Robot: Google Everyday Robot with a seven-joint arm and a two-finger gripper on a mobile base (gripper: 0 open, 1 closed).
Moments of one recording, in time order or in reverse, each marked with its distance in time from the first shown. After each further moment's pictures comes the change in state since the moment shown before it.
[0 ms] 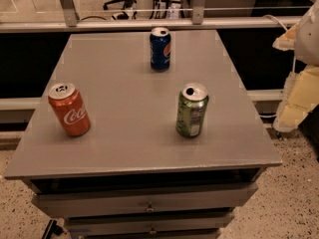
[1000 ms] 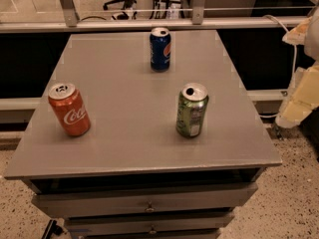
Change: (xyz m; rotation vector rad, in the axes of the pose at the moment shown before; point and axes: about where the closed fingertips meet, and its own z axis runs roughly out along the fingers) arm 0.004 -0.006 -0.010 0.055 -0.034 0.051
